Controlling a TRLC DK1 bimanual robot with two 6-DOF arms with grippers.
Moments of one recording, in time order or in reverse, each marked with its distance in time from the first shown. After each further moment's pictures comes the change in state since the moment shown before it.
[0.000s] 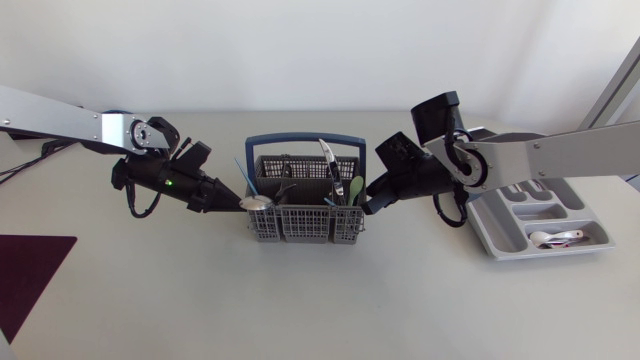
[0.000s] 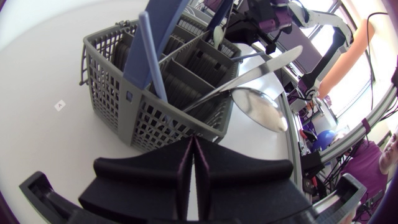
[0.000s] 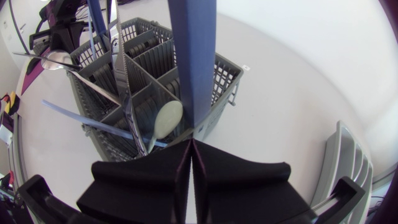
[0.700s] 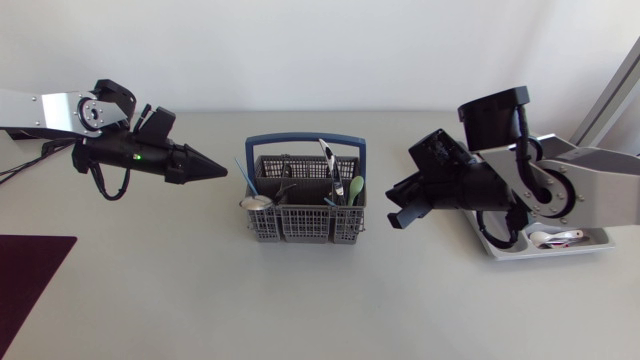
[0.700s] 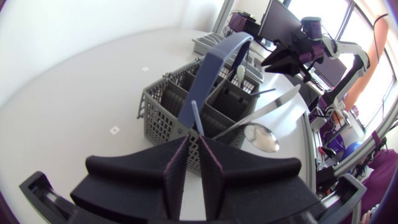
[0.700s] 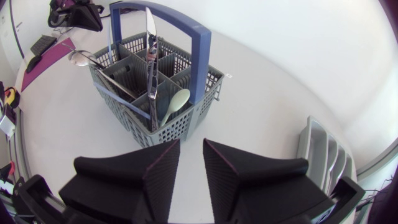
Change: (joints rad) left arm 0.099 -0.176 -0.034 0.201 -0.026 -0.171; right arm 0.003 -0.348 -0.200 -0.051 0.078 -0.010
